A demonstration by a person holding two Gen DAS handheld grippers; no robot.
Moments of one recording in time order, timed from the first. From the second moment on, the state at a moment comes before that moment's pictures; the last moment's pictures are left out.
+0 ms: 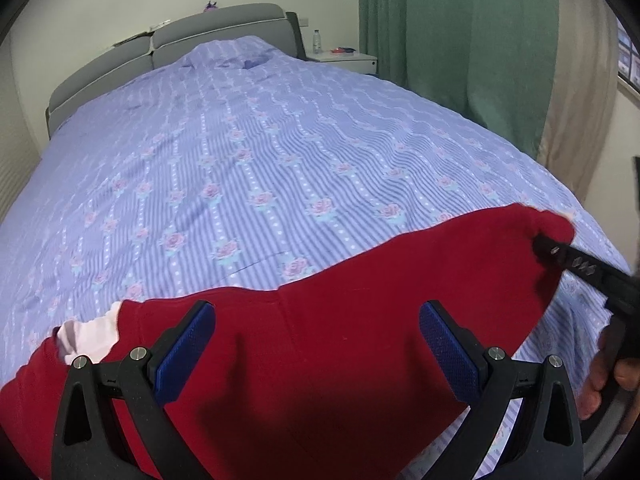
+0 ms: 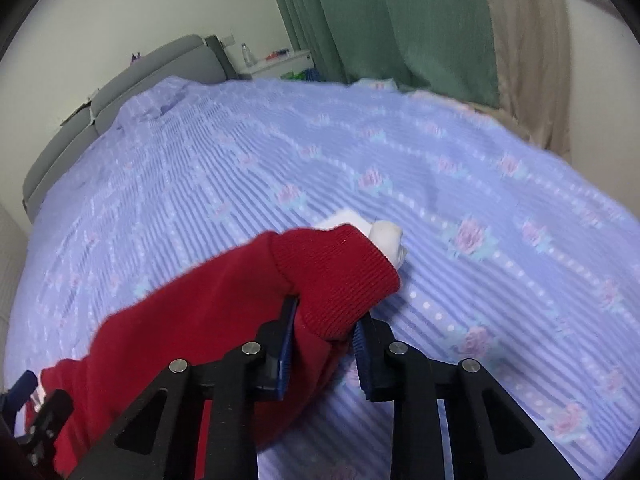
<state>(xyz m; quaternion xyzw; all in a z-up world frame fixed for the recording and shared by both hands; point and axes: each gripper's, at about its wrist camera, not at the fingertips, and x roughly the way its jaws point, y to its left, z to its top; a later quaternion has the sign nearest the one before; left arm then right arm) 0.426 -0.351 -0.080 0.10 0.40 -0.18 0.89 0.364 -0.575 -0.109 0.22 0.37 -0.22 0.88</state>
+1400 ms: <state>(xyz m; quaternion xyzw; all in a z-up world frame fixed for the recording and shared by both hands) 0.364 0.051 -0.069 0.00 0.42 0.01 0.91 0.336 -0.085 -0.065 -0.17 0.39 0.02 0.90</state>
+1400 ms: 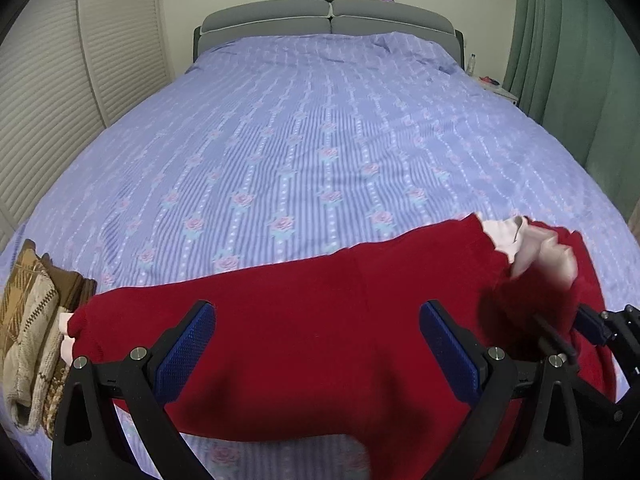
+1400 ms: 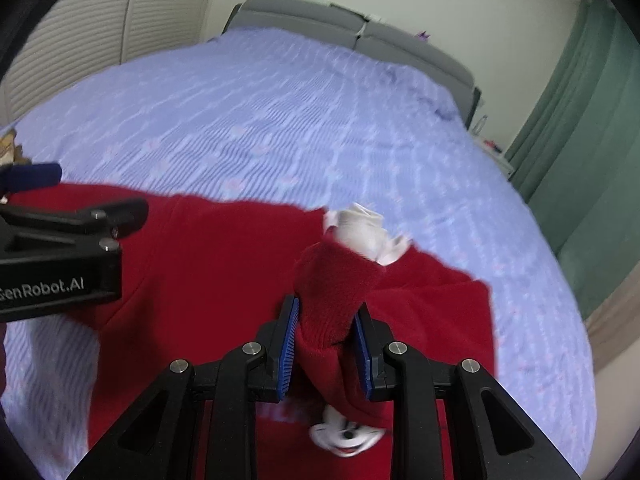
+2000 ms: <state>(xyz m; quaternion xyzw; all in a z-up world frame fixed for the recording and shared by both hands) 0.326 0.059 -0.069 -0.01 0.42 0.01 0.91 0.294 -0.081 -0.047 -0.11 0.38 0.06 0.91</state>
